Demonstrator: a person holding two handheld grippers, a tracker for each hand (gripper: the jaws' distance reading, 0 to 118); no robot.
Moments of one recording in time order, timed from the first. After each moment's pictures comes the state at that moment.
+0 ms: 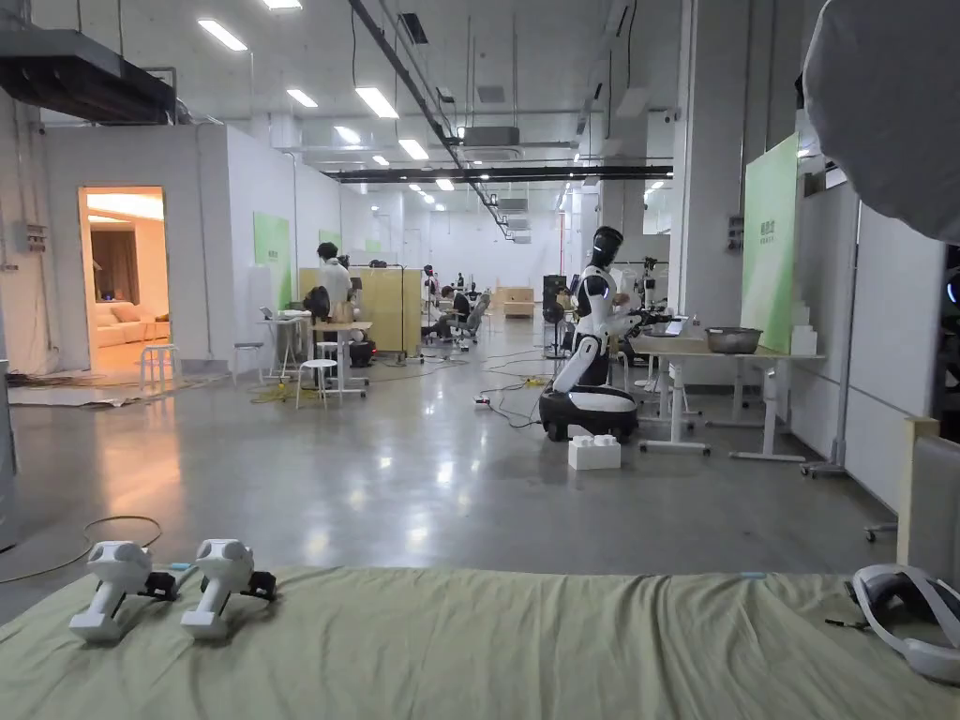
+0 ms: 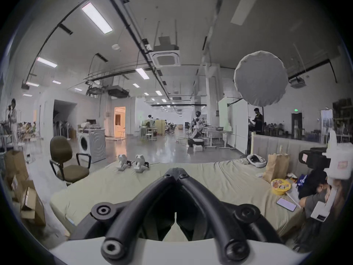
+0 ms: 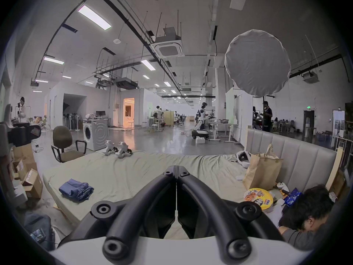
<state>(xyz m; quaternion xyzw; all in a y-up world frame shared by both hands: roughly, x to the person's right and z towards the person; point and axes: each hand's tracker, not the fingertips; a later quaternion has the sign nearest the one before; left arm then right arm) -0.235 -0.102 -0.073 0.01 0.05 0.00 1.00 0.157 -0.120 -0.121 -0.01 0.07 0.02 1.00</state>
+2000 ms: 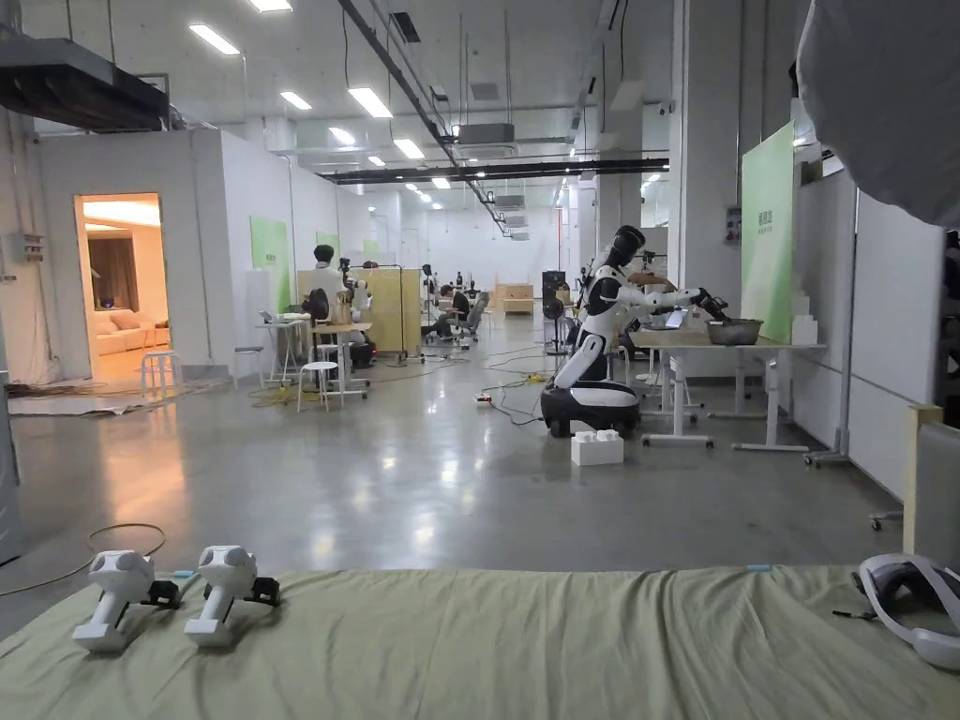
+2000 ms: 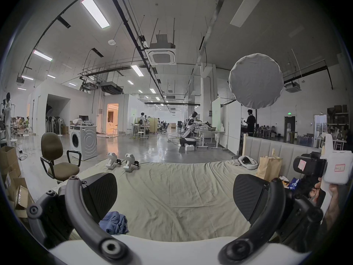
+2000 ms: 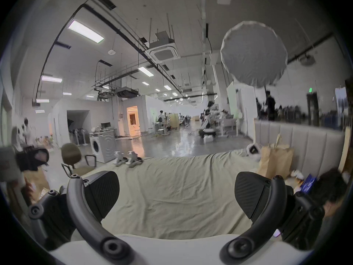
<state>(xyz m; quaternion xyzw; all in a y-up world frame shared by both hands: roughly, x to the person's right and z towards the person) -0.210 -0.089 -0.092 0.00 0.01 0.01 1.00 0.159 -0.106 -0.135 -0.04 0.12 -0.09 0.99</state>
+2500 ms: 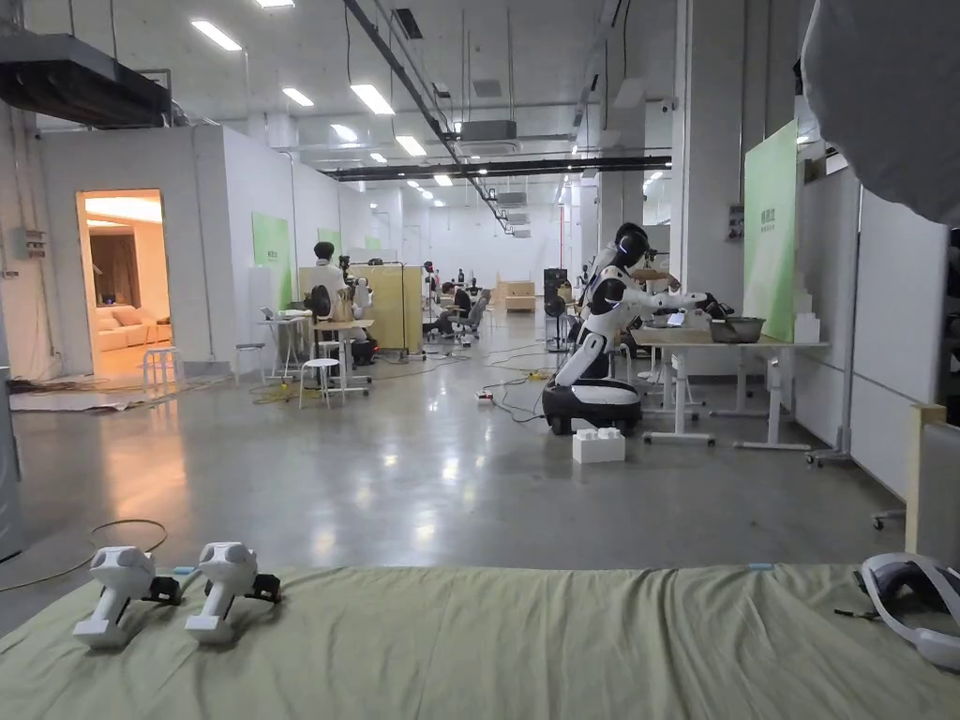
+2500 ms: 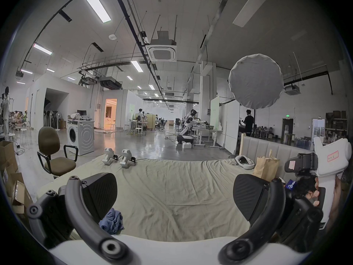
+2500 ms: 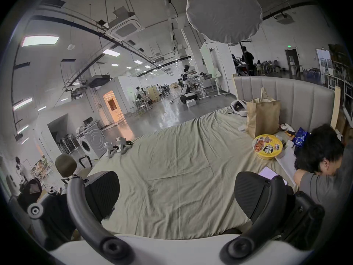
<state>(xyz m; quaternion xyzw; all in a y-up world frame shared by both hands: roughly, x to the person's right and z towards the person) -0.212 -0.092 -0.098 -0.01 0.00 0.02 1.00 0.155 -0.087 -0.154 -0.18 0.03 -0.17 0.97</state>
